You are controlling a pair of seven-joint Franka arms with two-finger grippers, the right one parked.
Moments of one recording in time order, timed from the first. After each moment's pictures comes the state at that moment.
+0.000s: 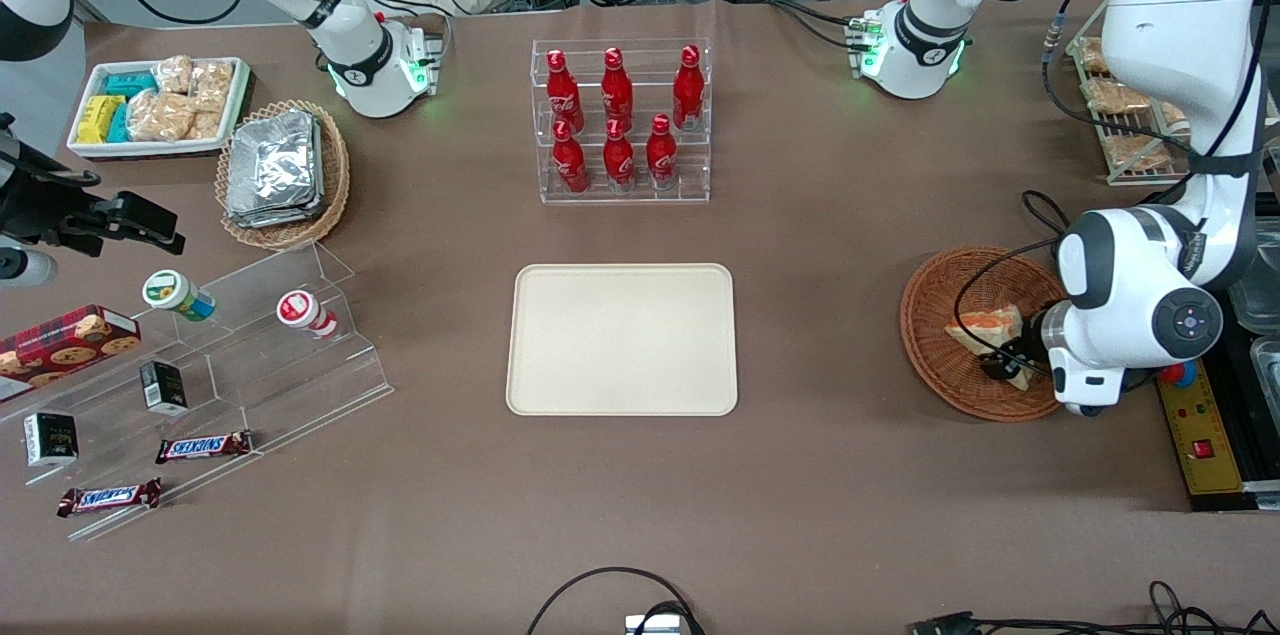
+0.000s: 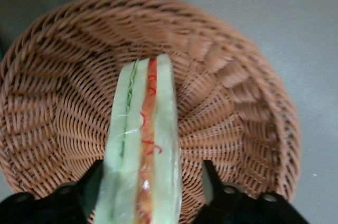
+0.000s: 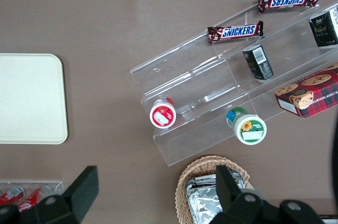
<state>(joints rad) 0.04 0.49 -0.01 -1.82 0.00 2.11 -0.64</state>
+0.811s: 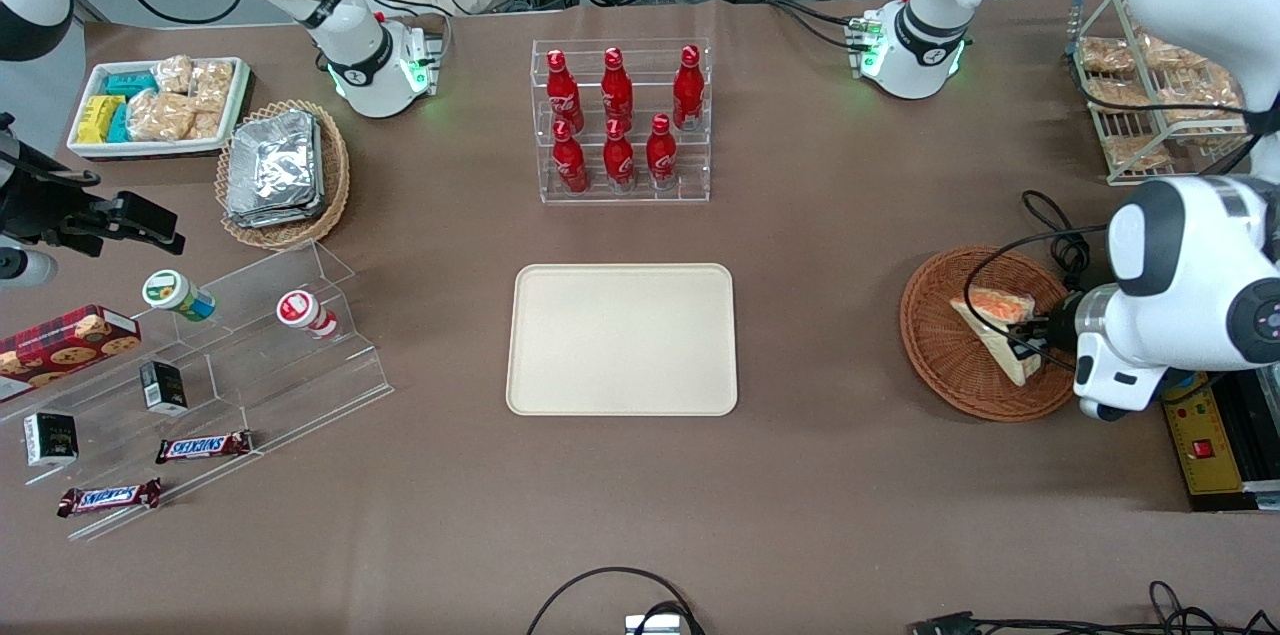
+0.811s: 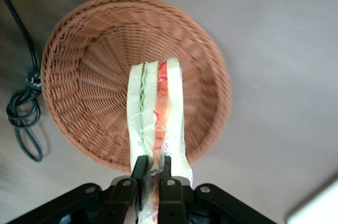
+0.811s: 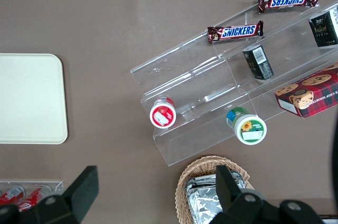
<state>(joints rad) 0.04 0.41 -0.09 -1.54 0.00 1.68 -0.51</state>
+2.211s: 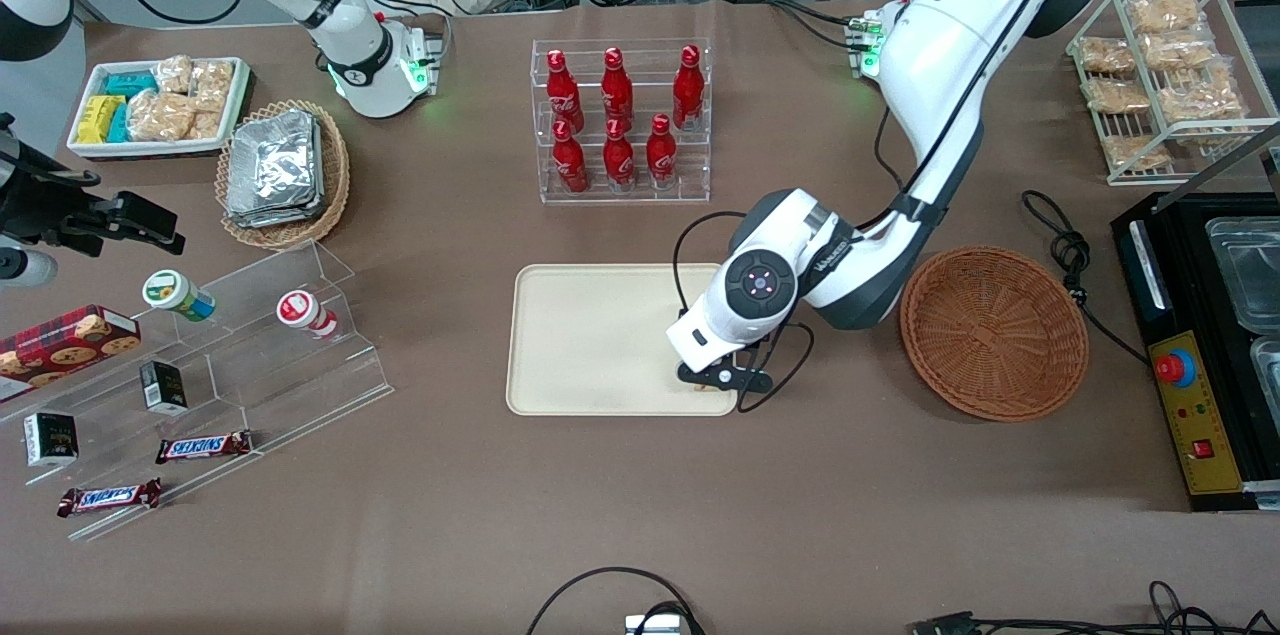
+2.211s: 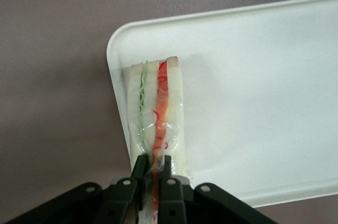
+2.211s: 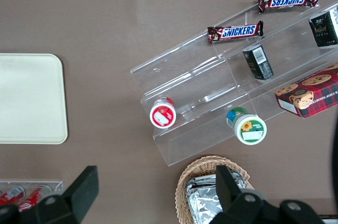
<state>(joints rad) -0.29 0.78 -0.42 -1.38 0.17 2.00 -0.54</state>
